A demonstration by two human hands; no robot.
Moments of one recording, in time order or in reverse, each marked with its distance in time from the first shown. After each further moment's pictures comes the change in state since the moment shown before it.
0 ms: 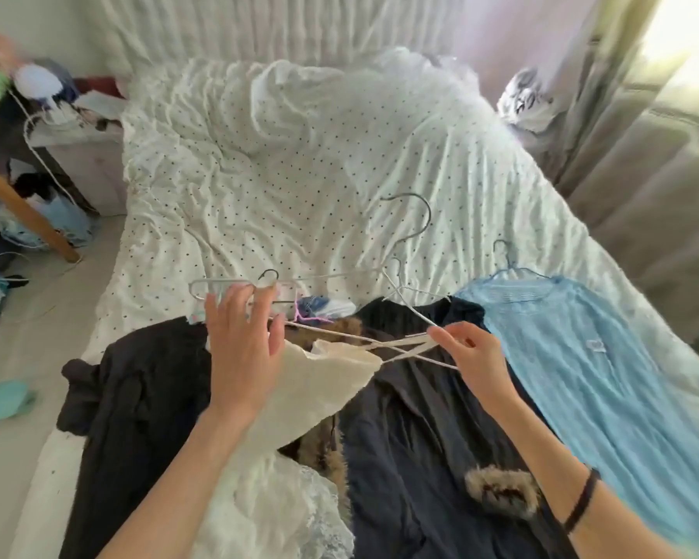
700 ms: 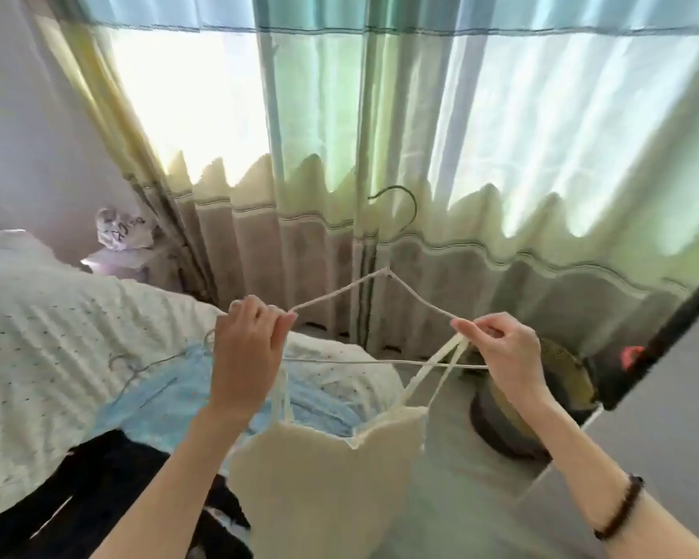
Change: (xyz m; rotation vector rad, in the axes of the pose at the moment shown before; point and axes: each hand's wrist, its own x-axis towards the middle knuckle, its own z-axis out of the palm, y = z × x) left_hand -0.127 0.605 -0.033 -0.546 0.132 0.885; right_hand -0.334 0.148 -0.550 -0.129 1.086 -0.014
